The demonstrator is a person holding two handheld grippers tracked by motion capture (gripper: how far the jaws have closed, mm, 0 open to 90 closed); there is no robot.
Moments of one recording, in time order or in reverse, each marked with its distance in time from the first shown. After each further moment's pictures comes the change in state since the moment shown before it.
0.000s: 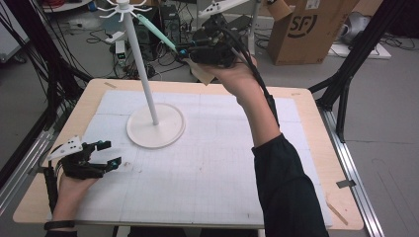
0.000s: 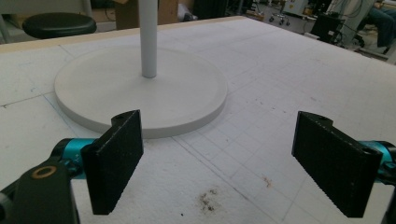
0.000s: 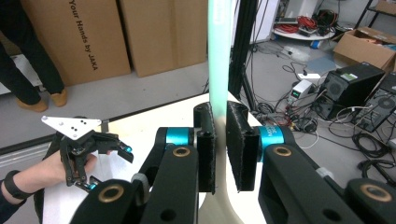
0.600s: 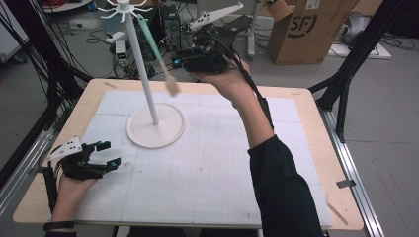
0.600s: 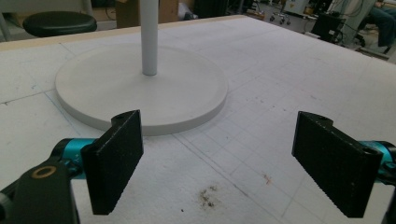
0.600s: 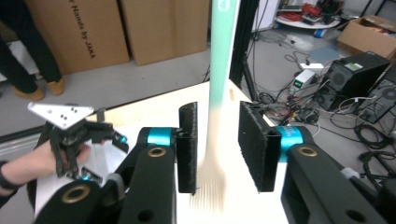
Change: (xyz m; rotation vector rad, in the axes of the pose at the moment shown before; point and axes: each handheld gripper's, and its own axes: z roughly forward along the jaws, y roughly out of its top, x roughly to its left) left arm 0.000 -0.001 -0.002 0.005 0.005 0.002; right arm -0.001 -0.015 0.019 0.051 0.008 -0.006
